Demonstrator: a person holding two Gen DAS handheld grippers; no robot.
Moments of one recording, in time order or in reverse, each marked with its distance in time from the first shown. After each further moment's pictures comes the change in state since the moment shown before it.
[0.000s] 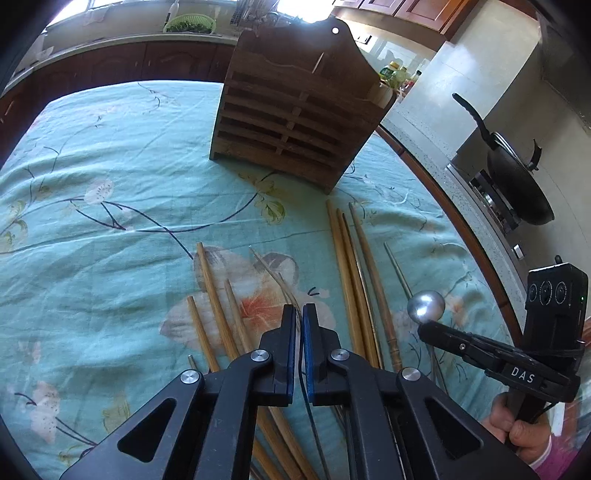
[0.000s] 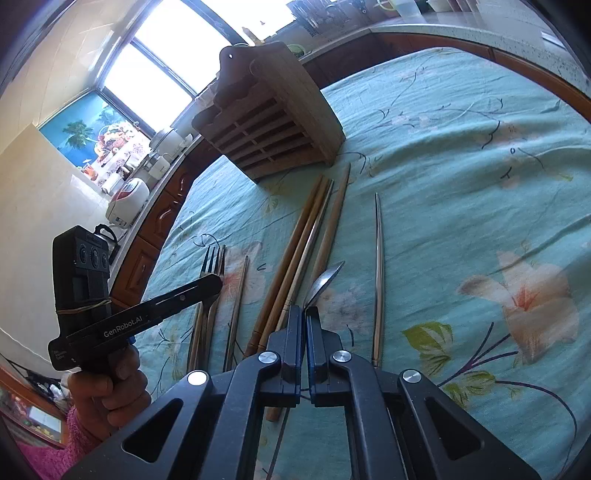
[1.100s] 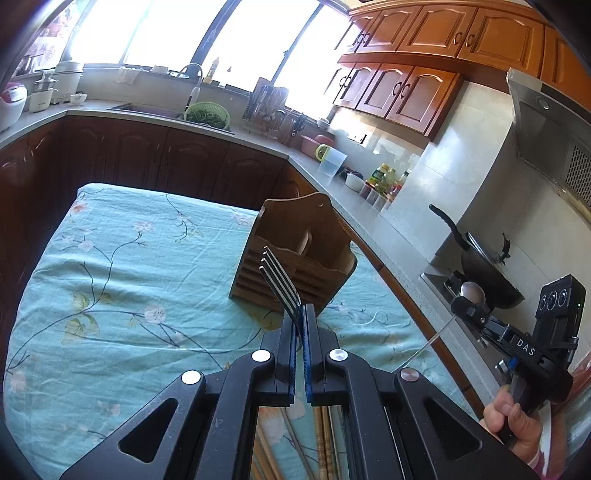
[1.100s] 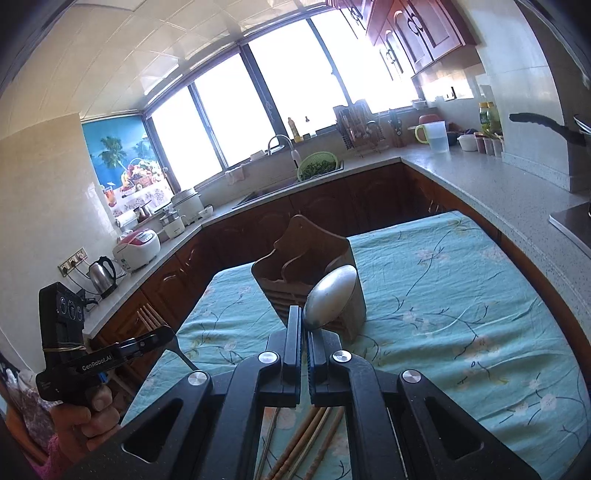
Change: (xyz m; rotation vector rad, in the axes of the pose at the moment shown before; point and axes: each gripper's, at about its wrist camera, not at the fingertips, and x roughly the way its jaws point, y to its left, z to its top) left arm -0.131 -0.007 -0.004 -0.058 -0.376 -0.024; right arm -0.084 0.076 0.084 -0.240 -0.388 -0.076
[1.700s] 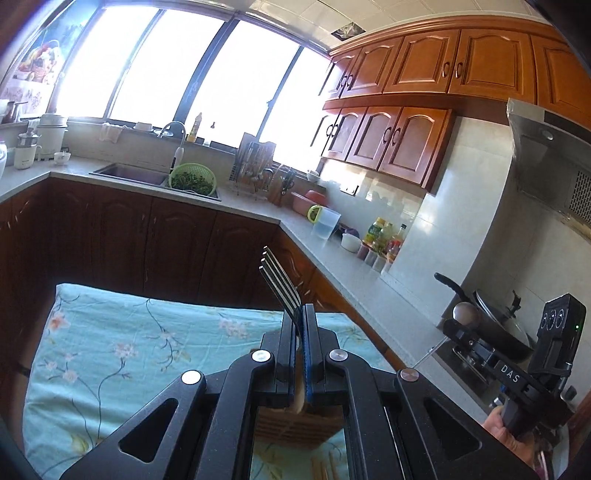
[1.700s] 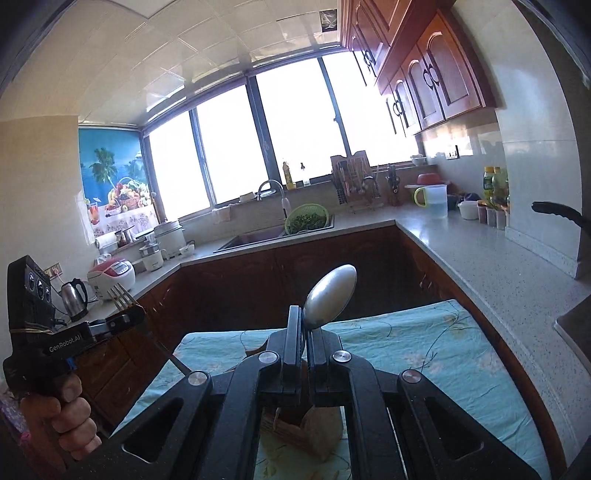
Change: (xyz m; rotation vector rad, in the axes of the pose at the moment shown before) left arm 0.087 -0.003 0.104 0.080 -0.190 0.006; right arm 0.072 0.002 0.097 -0.112 -0.153 -0.086
